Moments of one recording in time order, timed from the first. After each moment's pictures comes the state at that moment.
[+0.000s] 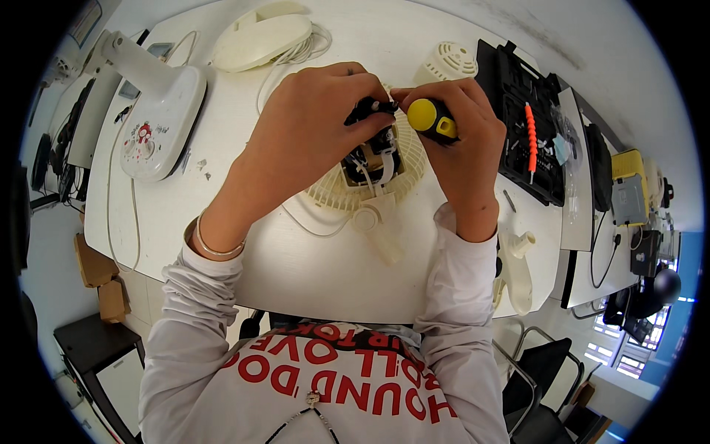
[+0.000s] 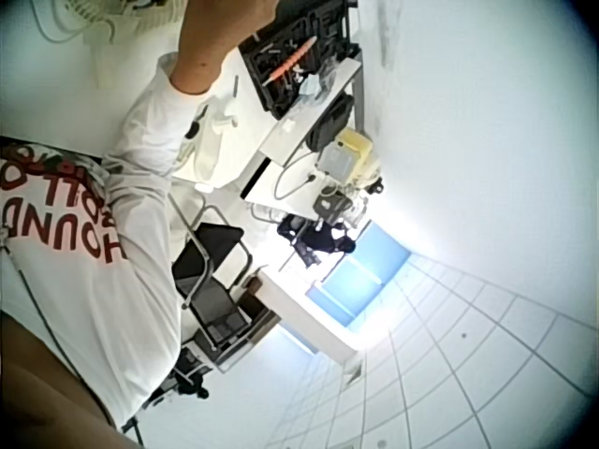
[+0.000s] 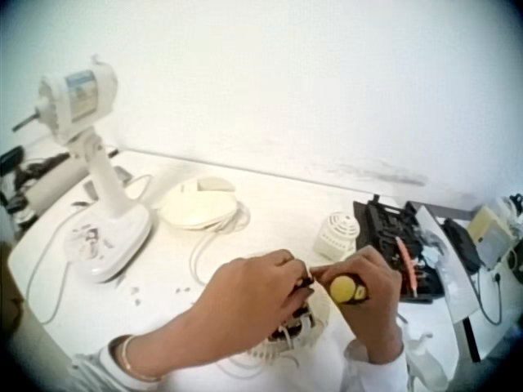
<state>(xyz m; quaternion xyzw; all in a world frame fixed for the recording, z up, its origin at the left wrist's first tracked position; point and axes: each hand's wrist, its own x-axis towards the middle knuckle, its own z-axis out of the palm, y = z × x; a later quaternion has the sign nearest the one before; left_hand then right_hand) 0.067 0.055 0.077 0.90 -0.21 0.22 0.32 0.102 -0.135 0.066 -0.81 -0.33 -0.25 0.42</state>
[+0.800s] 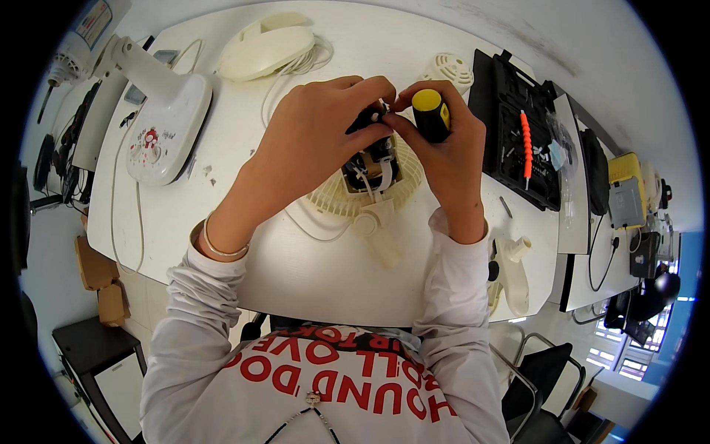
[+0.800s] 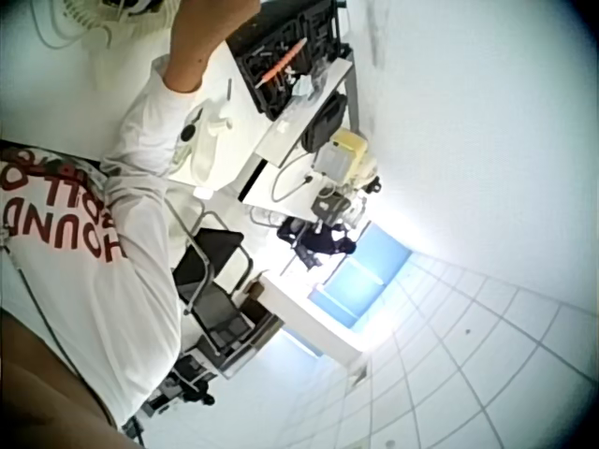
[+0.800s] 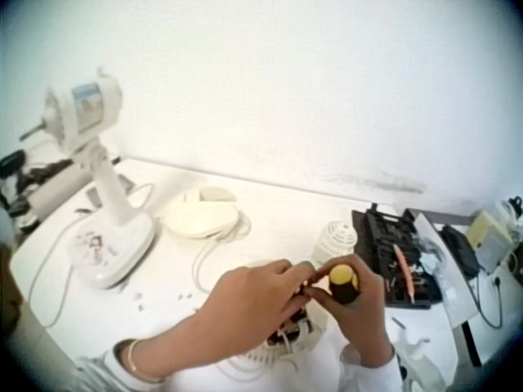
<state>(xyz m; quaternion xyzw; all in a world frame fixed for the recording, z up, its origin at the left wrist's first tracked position) 0.067 0.053 0.080 0.90 -0.21 0.20 0.33 0.097 -0.128 0.072 -0.80 -0.26 -0.13 0.53</state>
